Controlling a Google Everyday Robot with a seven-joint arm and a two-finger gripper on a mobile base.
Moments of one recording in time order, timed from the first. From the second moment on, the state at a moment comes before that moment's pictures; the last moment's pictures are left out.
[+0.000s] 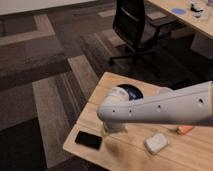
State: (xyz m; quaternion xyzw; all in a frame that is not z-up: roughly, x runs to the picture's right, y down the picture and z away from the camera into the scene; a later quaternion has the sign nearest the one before) arm 0.062 0.219 0.699 -0.24 0.23 0.62 0.71
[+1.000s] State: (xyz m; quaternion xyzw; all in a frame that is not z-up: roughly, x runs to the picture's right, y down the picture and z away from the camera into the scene) arm 0.038 0.257 0.695 -0.23 0.24 0.58 0.74
